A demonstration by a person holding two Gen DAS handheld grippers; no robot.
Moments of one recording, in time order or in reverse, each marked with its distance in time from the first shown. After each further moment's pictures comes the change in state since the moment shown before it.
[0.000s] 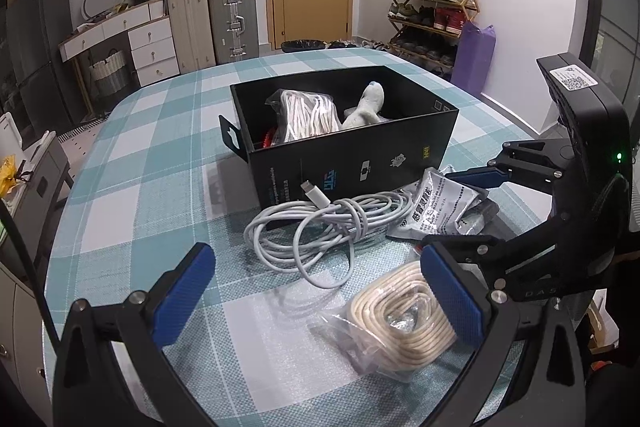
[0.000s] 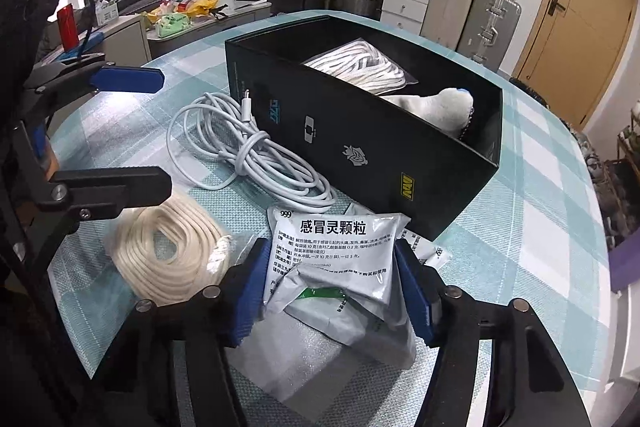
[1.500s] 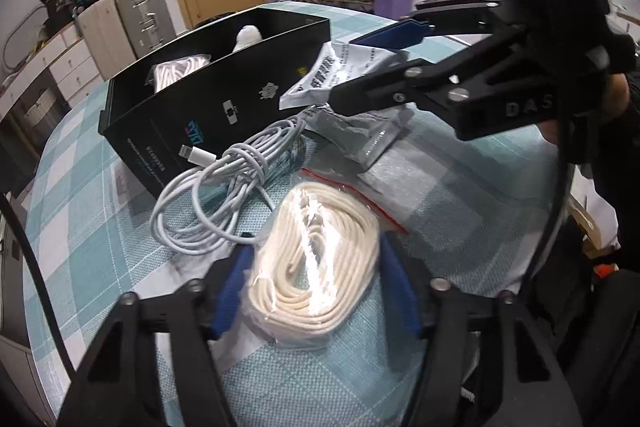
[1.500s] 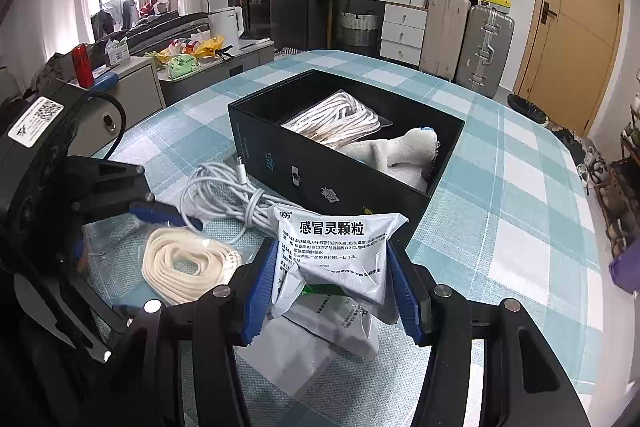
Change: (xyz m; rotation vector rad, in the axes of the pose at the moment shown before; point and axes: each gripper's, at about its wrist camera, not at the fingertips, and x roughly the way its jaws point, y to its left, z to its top) left arm -0.001 -0.063 -0.028 0.289 0.160 -0.158; right arm -0.045 -0.018 -0.001 0.044 -0.123 0.041
